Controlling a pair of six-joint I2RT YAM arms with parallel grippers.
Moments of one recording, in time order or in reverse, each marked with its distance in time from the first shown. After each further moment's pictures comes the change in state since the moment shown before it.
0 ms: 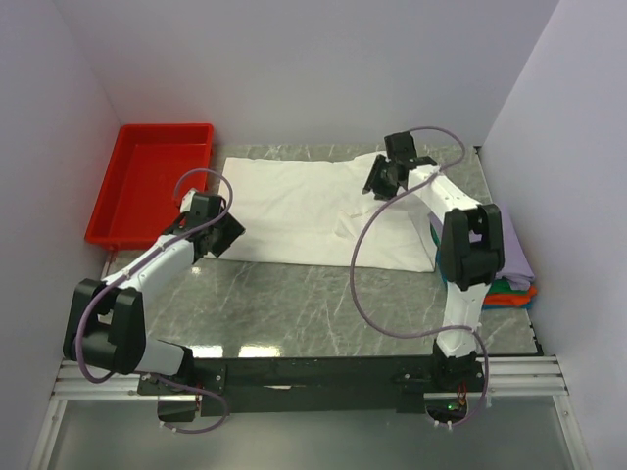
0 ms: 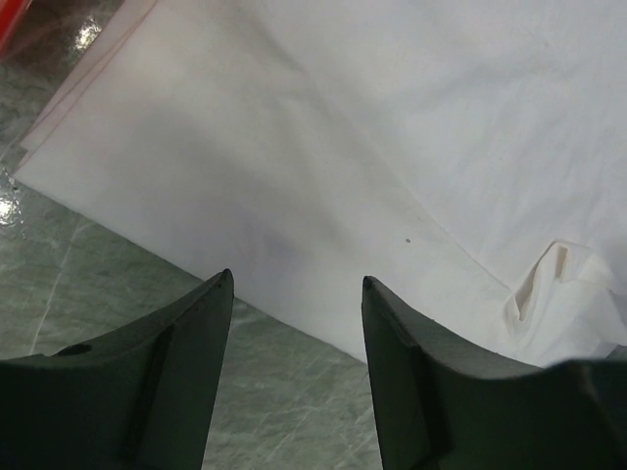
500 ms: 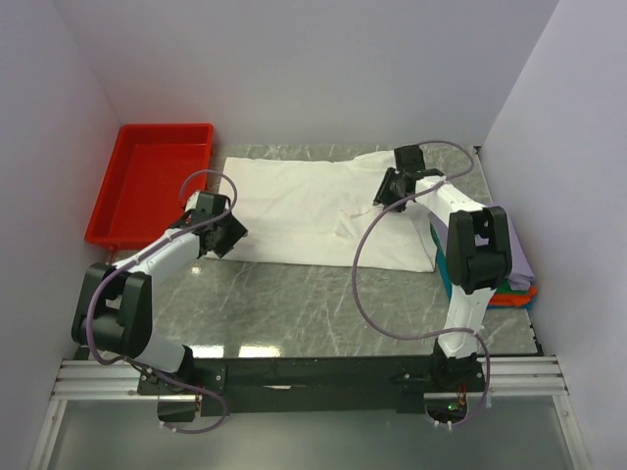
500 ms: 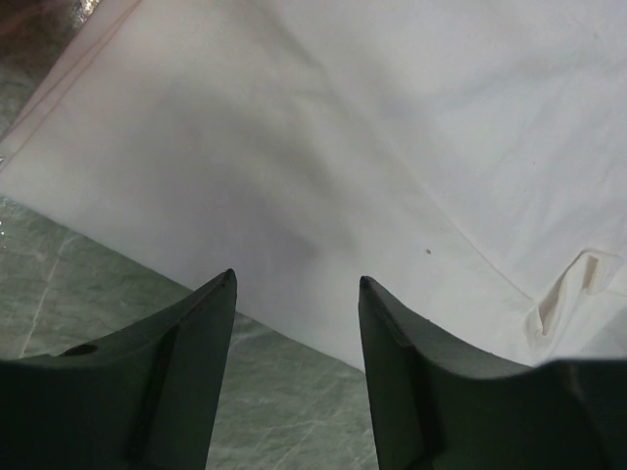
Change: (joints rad) left arm 0.000 0.094 0.027 0.006 0.013 -0.008; right arm -0.040 -0.079 -0.198 0.086 0.018 -0.014
